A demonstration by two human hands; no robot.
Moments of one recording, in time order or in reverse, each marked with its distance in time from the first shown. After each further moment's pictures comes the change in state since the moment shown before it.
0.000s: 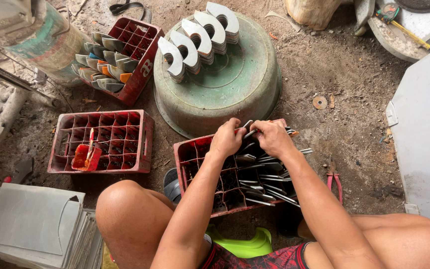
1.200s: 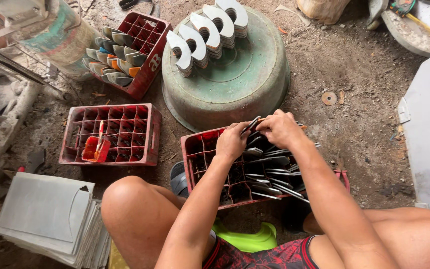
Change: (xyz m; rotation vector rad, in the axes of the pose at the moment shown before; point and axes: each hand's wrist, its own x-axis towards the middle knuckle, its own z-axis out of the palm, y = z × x) left_hand -0.035 0.012 -0.006 0.068 0.060 0.026; right_hand 0.010 0.001 -0.007 -0.116 -0.177 -0.056
